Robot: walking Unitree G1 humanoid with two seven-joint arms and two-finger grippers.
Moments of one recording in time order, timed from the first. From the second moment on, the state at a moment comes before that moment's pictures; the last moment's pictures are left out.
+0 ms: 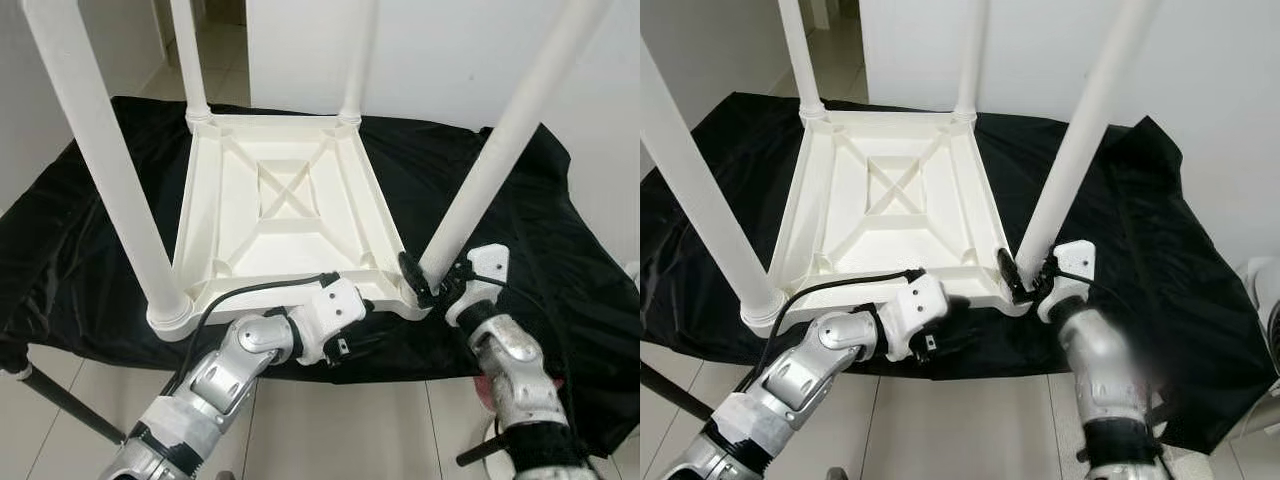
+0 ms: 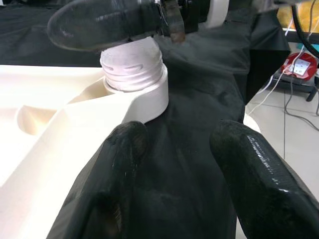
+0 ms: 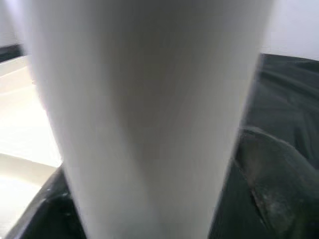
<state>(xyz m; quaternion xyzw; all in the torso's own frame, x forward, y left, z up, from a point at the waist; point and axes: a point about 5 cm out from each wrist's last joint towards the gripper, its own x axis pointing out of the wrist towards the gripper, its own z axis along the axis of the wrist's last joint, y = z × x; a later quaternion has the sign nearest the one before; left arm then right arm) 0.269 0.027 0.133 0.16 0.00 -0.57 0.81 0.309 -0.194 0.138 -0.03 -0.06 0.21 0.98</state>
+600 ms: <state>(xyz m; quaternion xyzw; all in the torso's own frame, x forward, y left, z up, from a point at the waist) 0.271 0.029 0.134 0.16 0.00 -0.56 0.81 0.315 -0.193 0.132 -0.03 -0.05 0.25 0.97</state>
